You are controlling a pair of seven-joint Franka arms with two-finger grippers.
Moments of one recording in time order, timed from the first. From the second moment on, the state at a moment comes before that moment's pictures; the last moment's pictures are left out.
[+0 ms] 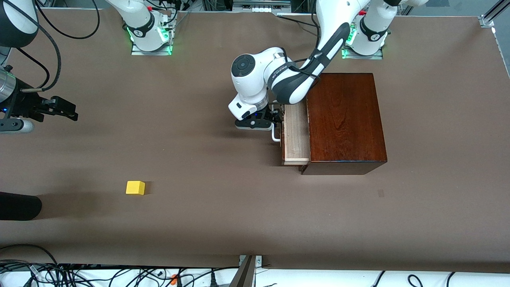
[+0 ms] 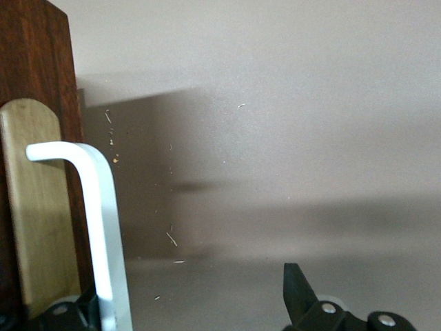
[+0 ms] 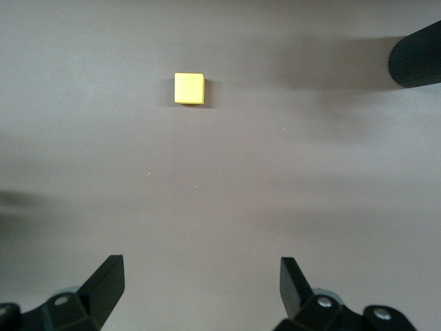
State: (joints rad) left arm -0.62 0.68 -0.29 -1.50 0.37 2.04 -0.93; right arm 0.08 0.14 -0.09 -1.54 0.00 1.65 -0.06
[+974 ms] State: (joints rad) left arm -0.64 0.70 -0.29 -1.45 0.37 2.03 -0.93; right arm 0.08 0.14 -0.09 -1.54 -0.01 1.68 -0.06
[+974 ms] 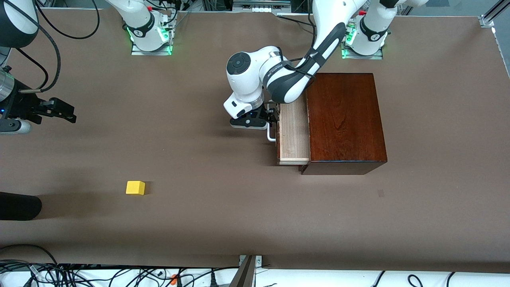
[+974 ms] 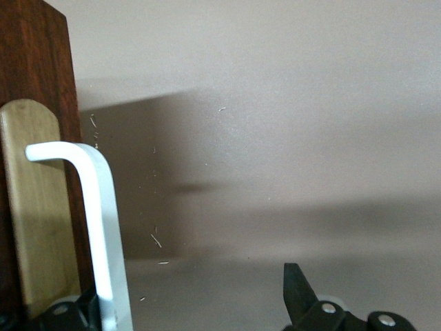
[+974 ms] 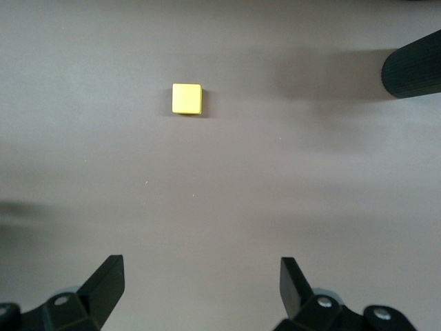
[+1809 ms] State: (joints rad) left arm -0.63 0.66 -0.30 -1.27 0.37 1.69 -0.84; right arm 0.16 0.28 -0.08 -1.52 -0.01 1.82 -0.04
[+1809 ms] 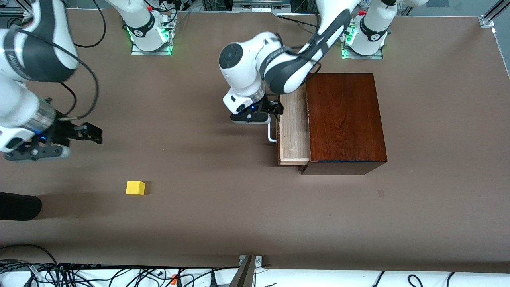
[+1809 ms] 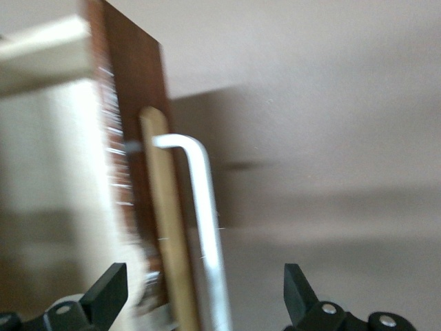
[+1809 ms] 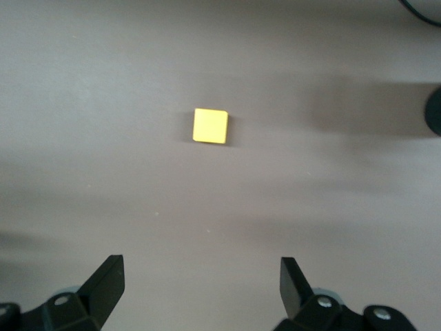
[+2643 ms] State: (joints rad) left arm -0.19 0.41 -0.29 -1.19 0.16 1.46 -0.22; right arm 0.14 0.76 -0.09 -1.19 0.06 1.95 -0.02
